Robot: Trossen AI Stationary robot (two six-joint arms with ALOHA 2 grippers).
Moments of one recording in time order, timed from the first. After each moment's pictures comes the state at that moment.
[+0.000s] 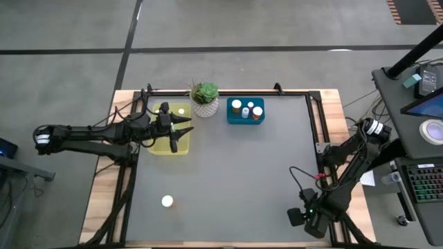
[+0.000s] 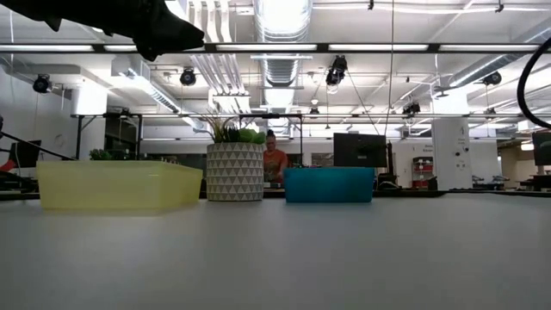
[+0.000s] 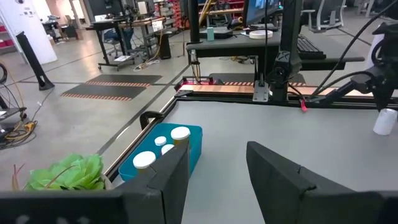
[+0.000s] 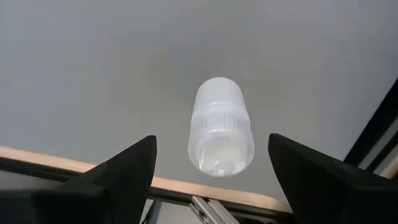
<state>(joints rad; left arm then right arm) 0.11 0.76 0.57 0.10 -0.19 0.07 1.01 1.54 0.95 -0.77 -0.09 2.39</state>
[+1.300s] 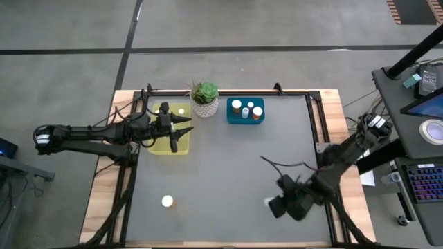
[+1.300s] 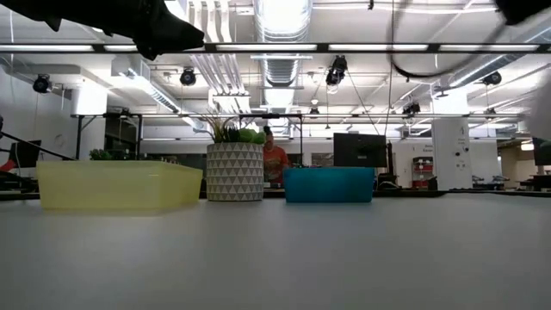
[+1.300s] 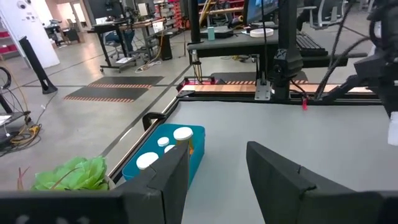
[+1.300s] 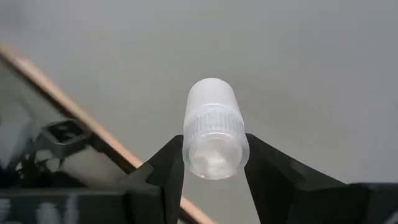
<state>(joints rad) 0.11 0.76 0.56 0.10 -0.20 0.09 0.77 1.45 1.00 -0.66 0.21 1.79</state>
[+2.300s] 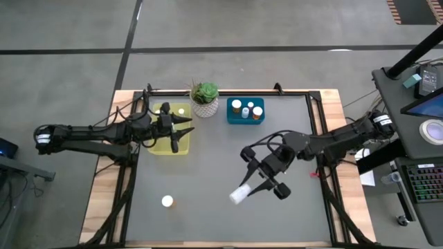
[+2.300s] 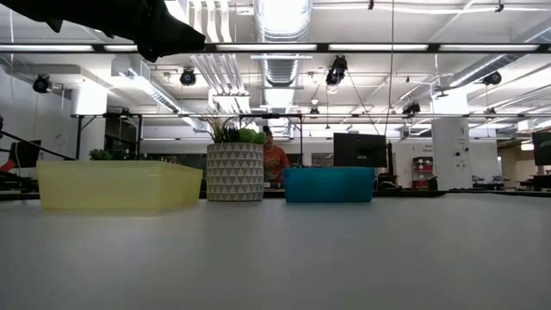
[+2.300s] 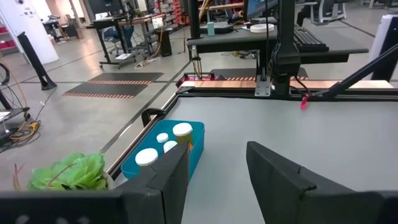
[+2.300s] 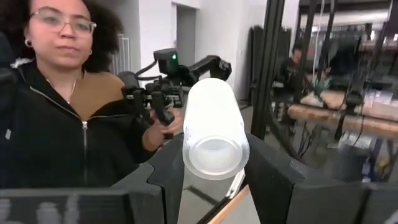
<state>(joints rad) 0.11 0.77 0.56 0.10 -0.20 0.09 0.25 1.38 0.99 0.51 -0.51 -0.02</state>
